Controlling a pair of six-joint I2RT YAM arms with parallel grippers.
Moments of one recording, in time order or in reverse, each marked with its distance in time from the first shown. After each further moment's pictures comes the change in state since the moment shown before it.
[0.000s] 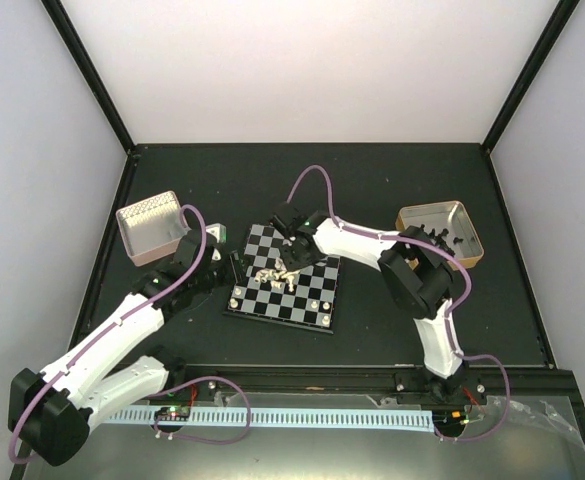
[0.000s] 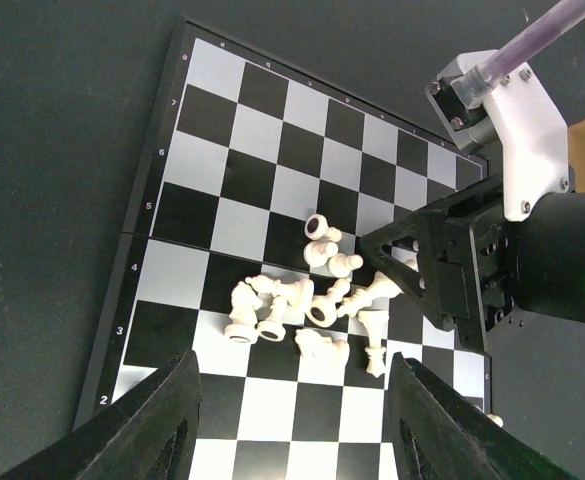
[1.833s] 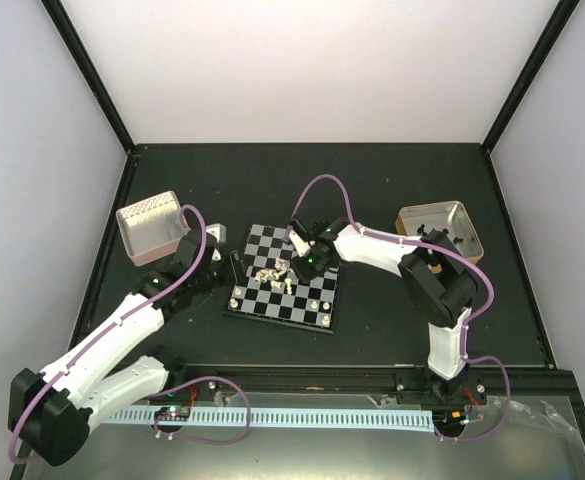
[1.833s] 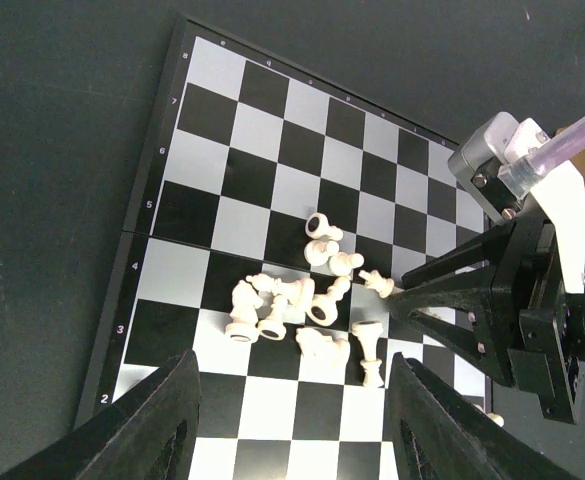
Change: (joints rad) left arm 0.000 0.000 0.000 -0.003 0.001 -0.001; right arm -0.053 -0.152 -0.229 0.110 -0.263 -0.259
